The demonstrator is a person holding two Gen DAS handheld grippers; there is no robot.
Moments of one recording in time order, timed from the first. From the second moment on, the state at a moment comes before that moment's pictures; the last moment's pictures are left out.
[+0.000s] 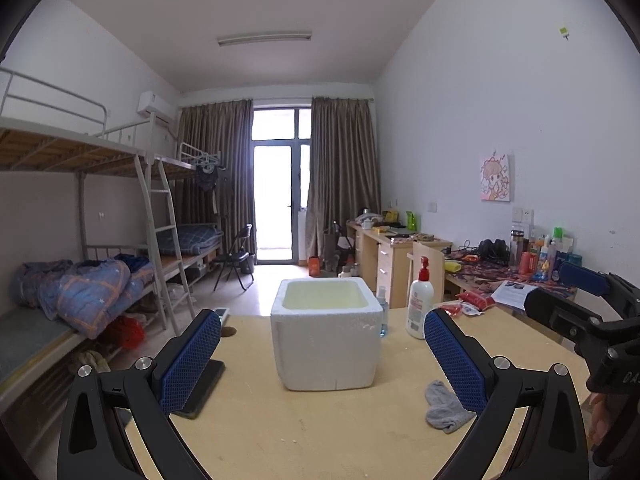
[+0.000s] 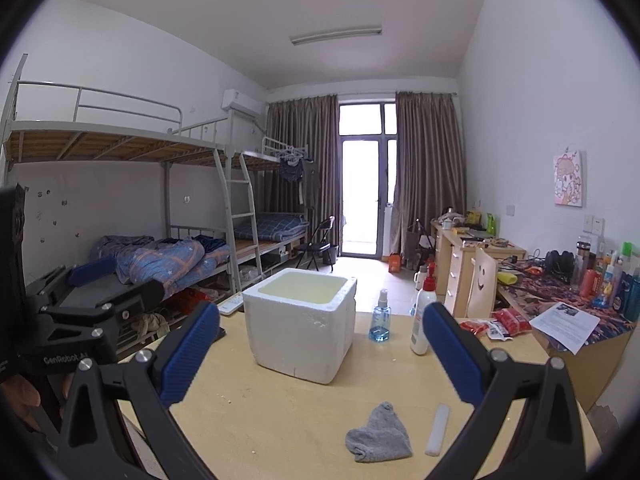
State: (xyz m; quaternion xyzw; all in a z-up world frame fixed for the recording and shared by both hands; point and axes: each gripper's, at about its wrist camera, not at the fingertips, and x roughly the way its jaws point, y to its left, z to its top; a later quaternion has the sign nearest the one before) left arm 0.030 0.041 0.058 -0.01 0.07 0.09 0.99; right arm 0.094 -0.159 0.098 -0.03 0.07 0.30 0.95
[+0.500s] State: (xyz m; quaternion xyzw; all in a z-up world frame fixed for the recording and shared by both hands) left arm 0.015 0.035 0.009 -0.02 0.05 0.08 0.99; right arm 0.085 -0.173 0.062 -0.02 0.07 0.30 0.95
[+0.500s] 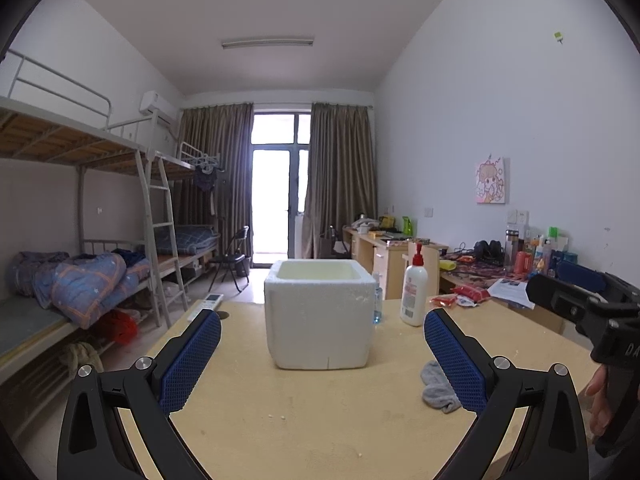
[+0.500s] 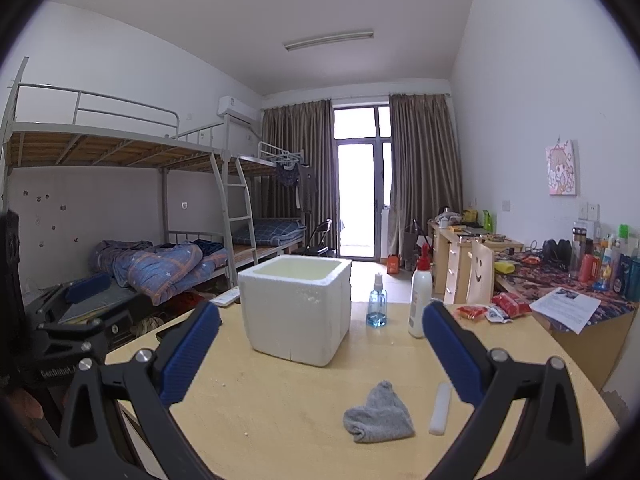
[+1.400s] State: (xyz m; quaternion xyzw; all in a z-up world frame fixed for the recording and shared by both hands) left arm 0.017 0.033 -0.040 -0.03 0.08 0.09 0.99; right arm 0.079 -0.187 0.012 0.00 0.09 0.28 0.96
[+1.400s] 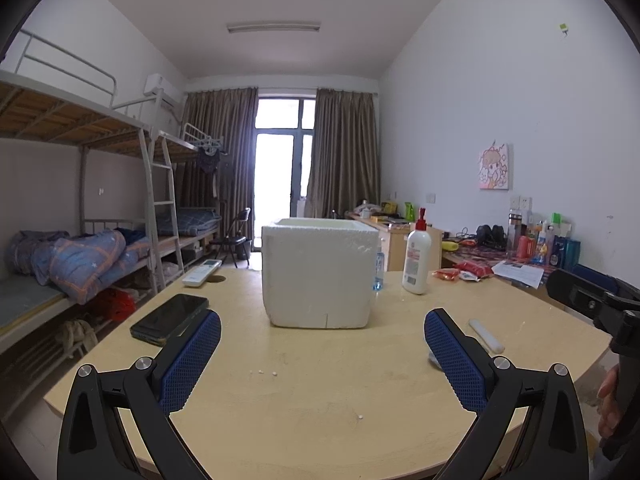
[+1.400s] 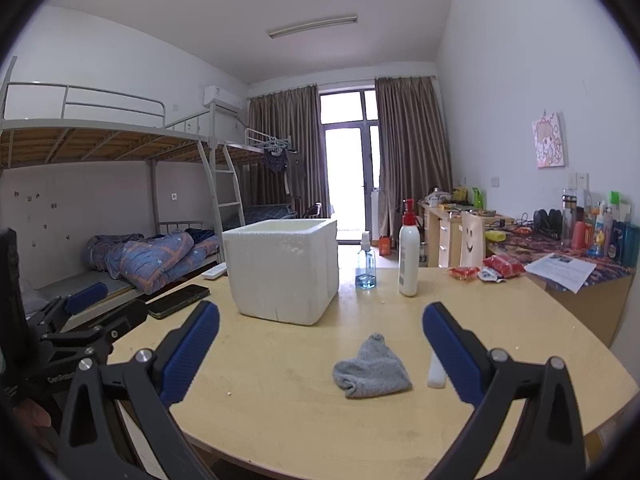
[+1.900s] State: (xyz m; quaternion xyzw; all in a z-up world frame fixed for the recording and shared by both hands) left arm 0.042 0.014 -0.050 -0.02 0.10 0.07 0.99; right arm 0.097 -0.206 -0.003 0.02 0.12 0.24 0.96
